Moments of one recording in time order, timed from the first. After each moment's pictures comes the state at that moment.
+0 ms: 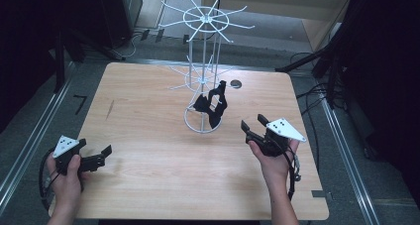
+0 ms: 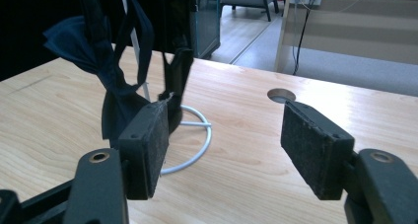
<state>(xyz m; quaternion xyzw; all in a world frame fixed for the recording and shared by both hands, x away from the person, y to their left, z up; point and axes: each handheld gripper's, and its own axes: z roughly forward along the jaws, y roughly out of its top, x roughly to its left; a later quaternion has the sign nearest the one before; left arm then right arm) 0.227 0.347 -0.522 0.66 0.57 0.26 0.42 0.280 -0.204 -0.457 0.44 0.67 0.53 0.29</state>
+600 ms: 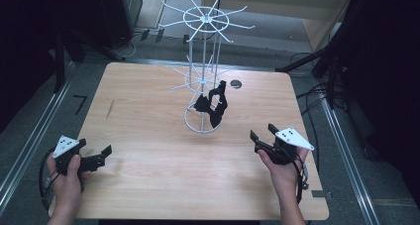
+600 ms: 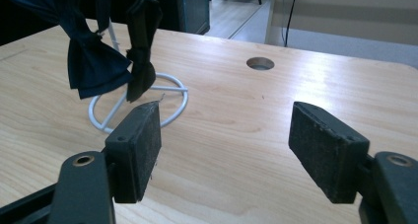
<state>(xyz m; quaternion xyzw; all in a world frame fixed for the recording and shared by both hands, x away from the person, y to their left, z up) 0.227 0.347 -0.522 0.66 0.57 0.26 0.42 0.269 -0.234 -0.482 0.46 0.68 0.50 0.28</state>
